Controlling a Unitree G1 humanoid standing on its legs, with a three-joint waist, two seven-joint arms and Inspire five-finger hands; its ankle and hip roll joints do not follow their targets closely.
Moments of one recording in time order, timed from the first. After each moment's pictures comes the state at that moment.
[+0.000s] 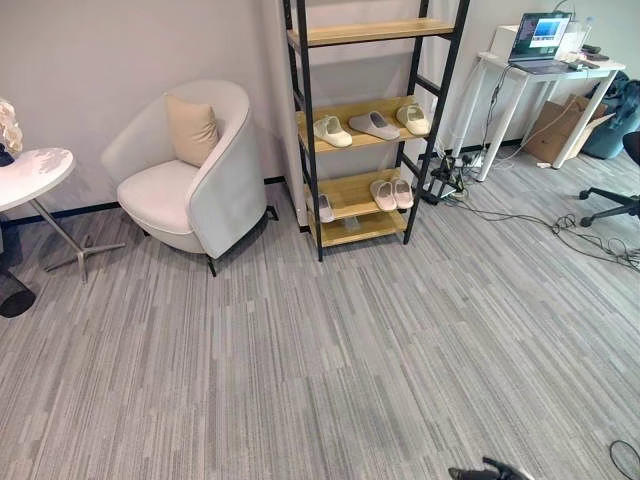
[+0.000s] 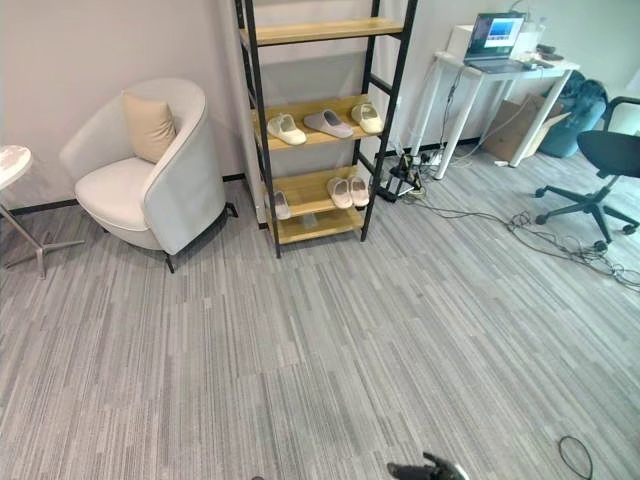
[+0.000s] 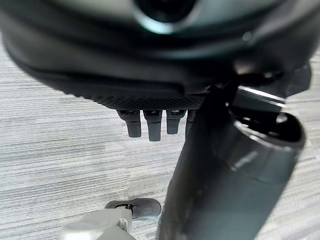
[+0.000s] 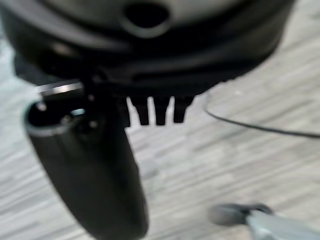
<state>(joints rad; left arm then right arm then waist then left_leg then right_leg) -0.01 0.26 -0.07 1.39 -0.20 -0.06 -0.05 0.00 -0.35 0.01 1.33 0.29 -0.07 0.00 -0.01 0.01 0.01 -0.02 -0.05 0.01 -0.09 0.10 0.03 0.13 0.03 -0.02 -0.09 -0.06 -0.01</state>
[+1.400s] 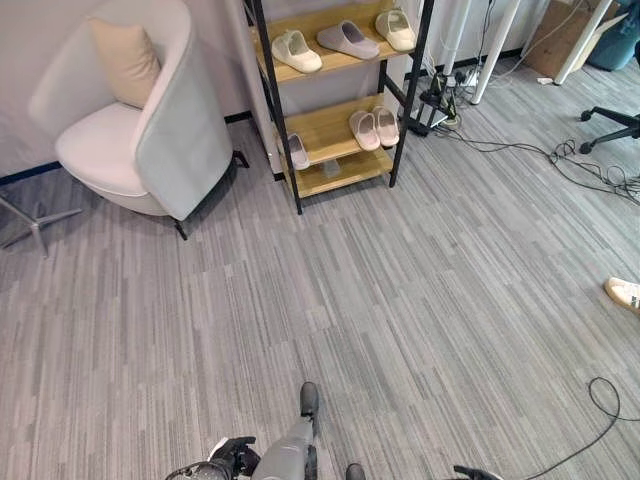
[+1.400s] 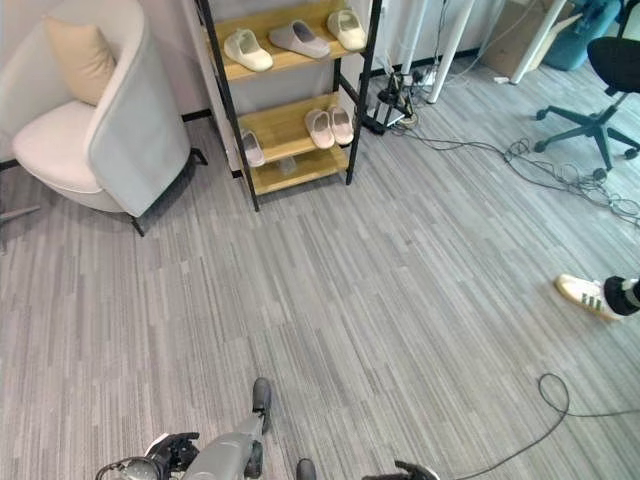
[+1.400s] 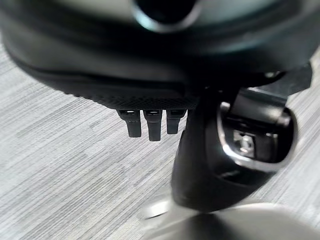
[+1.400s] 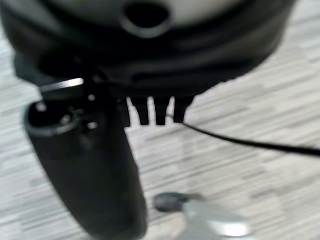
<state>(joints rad) -0.07 0.21 -0.25 1.34 -0.03 -0.07 0.01 -0.07 -0.31 0.17 1.36 0.23 -0.04 0.02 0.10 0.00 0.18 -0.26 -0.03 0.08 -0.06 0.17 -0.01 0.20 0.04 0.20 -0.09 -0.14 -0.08</state>
